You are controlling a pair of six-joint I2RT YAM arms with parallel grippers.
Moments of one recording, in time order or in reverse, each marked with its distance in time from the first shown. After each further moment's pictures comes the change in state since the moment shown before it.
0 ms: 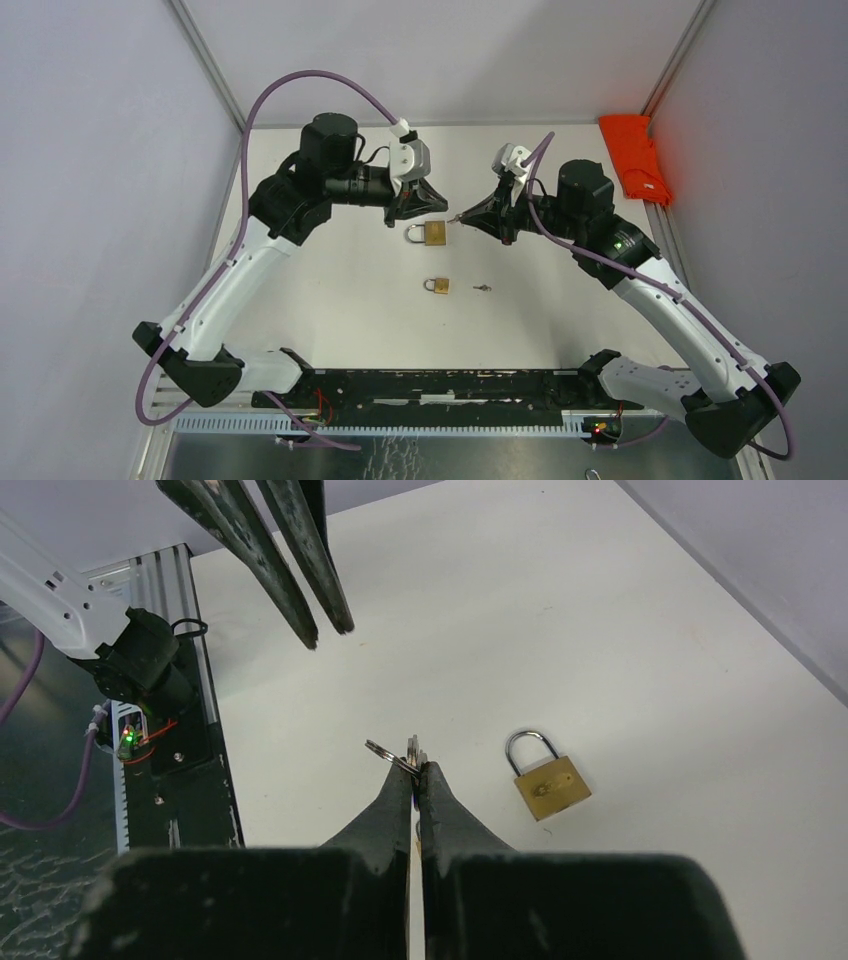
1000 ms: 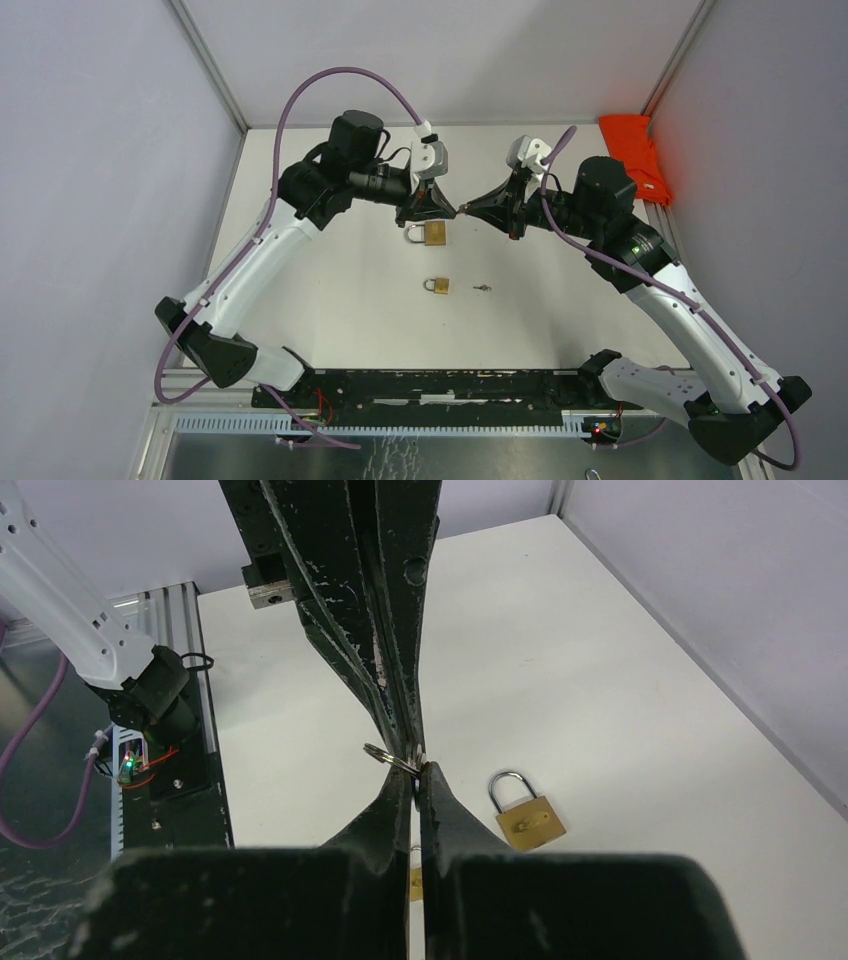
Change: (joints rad) left arm 0.001 0.112 0.016 -0.063 0.063 0.031; right arm 0.000 -0.036 0.068 -0.003 -0.008 -0.008
